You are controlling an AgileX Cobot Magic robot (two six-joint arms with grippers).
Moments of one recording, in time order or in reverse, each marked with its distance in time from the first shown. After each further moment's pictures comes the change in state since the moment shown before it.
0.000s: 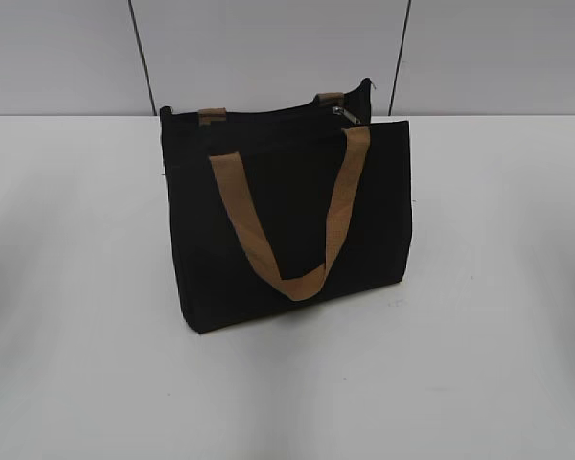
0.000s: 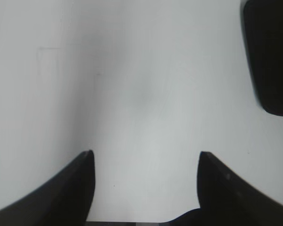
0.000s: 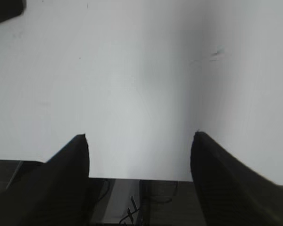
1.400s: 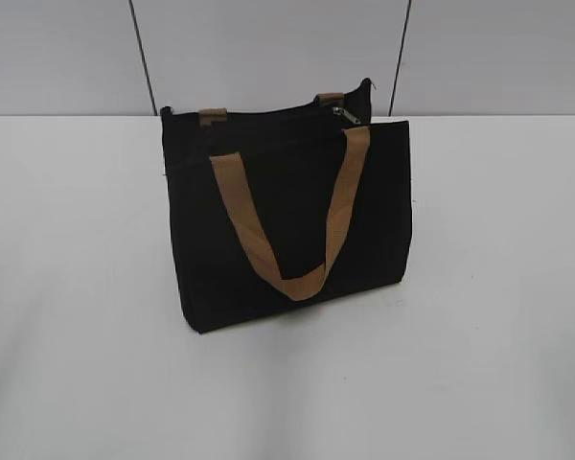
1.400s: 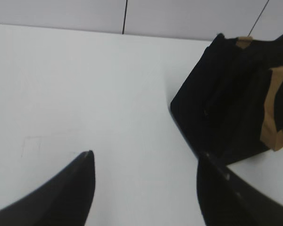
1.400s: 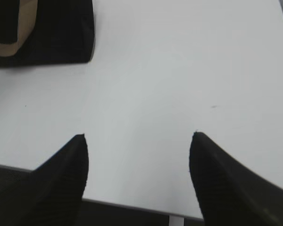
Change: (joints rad) left arm 0.000 -1.084 0.667 -0.099 -0.475 0.104; right arm 0.000 -1.288 0.517 0.101 -0.033 -0.148
